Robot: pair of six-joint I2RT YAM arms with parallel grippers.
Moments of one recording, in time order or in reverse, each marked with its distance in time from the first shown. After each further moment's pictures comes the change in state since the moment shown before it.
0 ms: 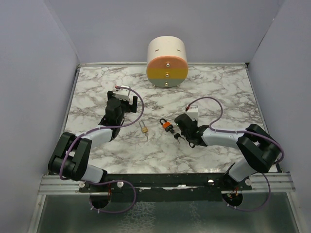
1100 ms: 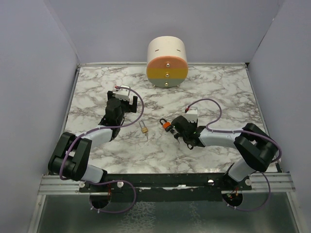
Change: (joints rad) left arm 0.000 0.000 0.000 0.000 0.000 0.000; right arm 0.037 0.025 0.021 -0.034 0.040 0.048
